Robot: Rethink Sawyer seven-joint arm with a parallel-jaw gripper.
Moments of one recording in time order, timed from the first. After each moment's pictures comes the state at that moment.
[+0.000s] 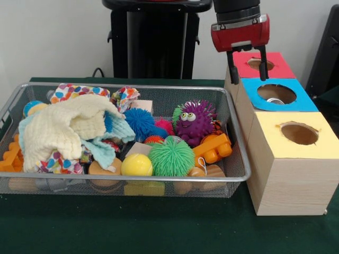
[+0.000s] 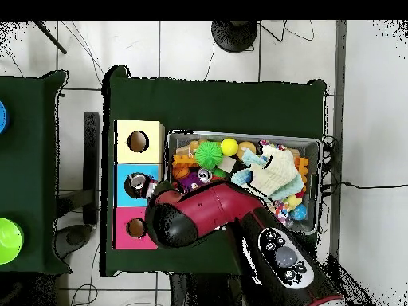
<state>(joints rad) -0.55 -0.85 0.63 2.01 -0.54 0.29 2.42</state>
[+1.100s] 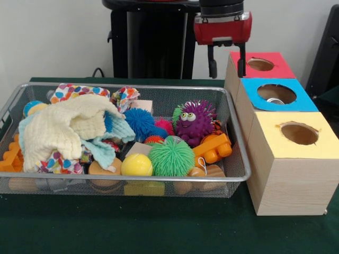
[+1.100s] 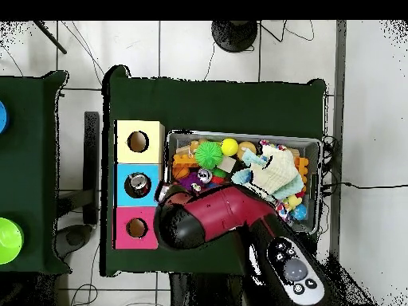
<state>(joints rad) -0.54 -0.90 0.57 2.01 -0.54 0.39 2.42</state>
